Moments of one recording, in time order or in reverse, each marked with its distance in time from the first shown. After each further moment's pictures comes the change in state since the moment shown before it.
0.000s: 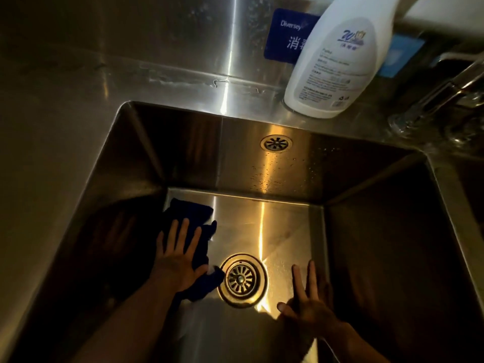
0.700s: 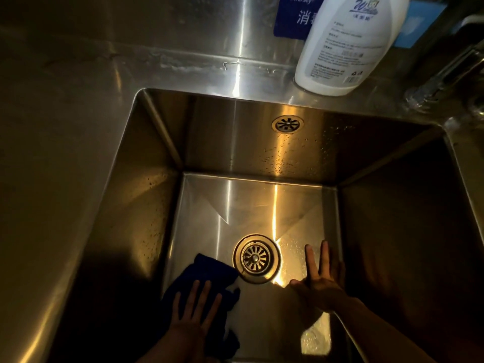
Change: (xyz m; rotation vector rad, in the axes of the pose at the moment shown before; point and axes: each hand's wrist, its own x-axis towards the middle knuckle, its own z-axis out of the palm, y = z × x) left_hand -0.121 0.016 0.100 -0.085 0.073 0.241; right_hand -0.003 -0.014 -0.006 -0.027 -0.056 0.070
